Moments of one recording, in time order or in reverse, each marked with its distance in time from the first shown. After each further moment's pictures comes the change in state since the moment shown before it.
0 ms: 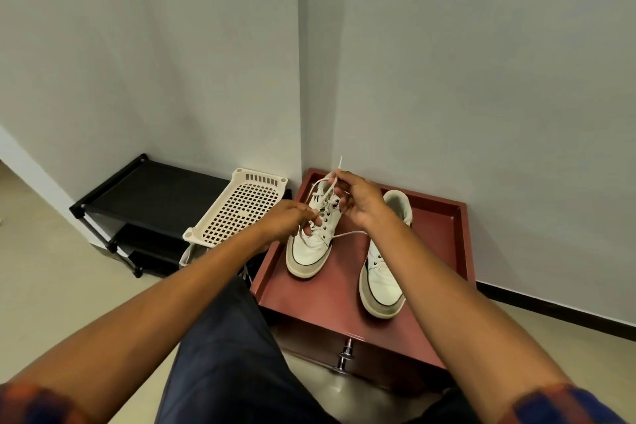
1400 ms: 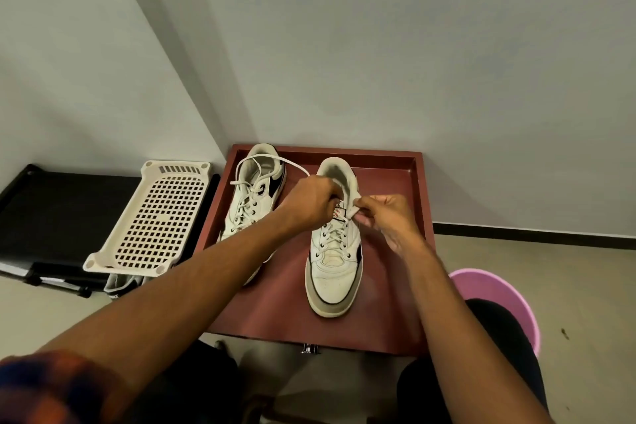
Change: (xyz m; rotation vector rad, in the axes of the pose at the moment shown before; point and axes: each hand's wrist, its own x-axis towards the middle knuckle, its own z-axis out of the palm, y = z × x) left_hand 0.120 0.037 0.160 0.905 -0.104 0.558; right_hand 0.016 0.027 -0.199 -0.192 0.283 -0.048
